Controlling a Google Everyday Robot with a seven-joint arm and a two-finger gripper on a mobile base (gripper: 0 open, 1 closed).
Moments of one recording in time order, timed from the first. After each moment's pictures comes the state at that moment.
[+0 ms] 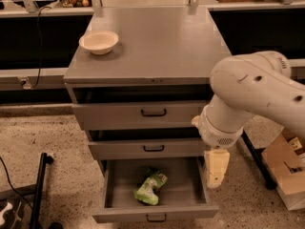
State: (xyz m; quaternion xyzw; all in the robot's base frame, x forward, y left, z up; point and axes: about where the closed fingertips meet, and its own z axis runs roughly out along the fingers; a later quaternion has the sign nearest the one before) arm 0.435 -0.143 0.759 -0.72 0.69 0.00 0.08
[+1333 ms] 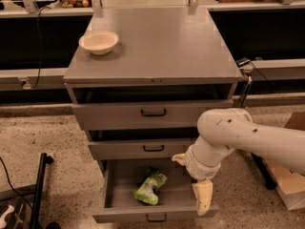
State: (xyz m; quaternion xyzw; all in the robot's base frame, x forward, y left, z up) arm 0.415 -0.113 0.605 -0.80 0.58 0.12 0.08
